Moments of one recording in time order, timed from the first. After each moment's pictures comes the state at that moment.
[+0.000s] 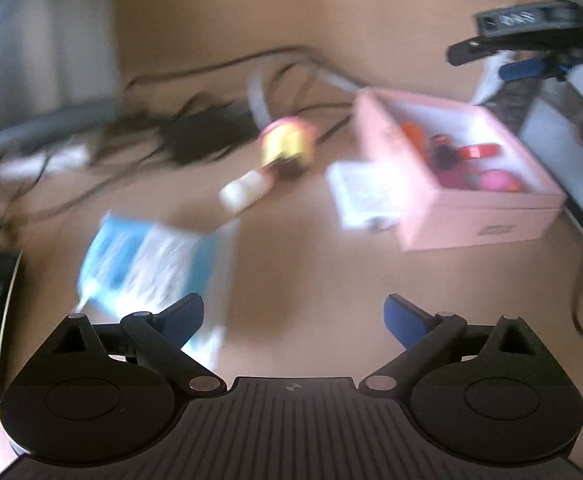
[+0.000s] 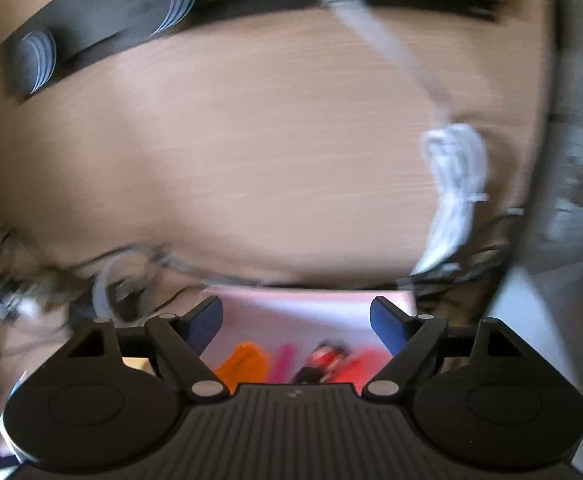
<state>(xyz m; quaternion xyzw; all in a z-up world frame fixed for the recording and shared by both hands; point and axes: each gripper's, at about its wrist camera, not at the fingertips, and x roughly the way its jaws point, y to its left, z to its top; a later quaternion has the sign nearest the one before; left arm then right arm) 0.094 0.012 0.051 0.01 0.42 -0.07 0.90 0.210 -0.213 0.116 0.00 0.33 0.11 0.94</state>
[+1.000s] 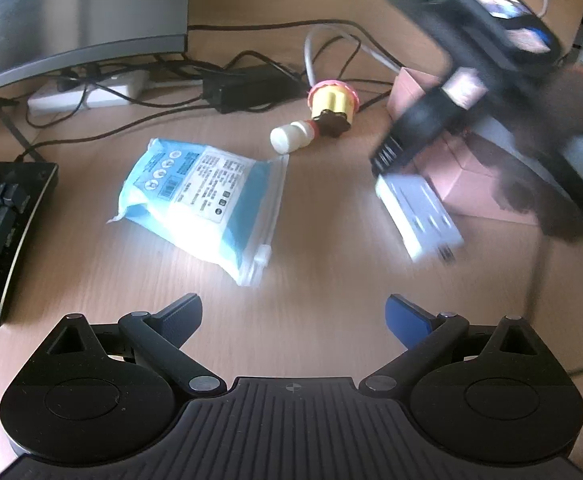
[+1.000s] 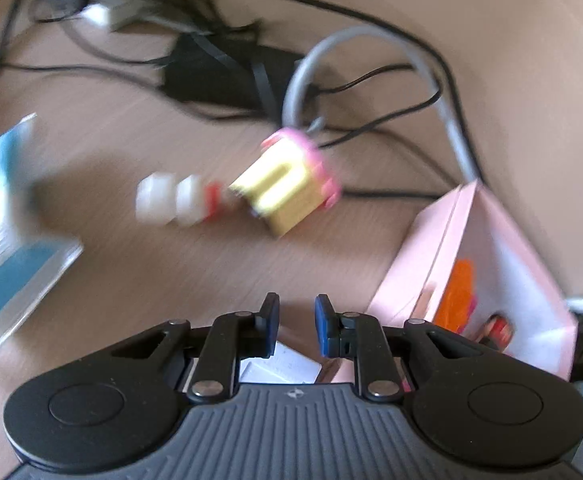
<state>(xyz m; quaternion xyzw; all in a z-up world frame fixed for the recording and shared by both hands) 0.060 0.048 0.038 -0.03 0.43 -0.07 0.90 0.211 -0.039 -0.002 -0.27 0.51 0.17 0.80</state>
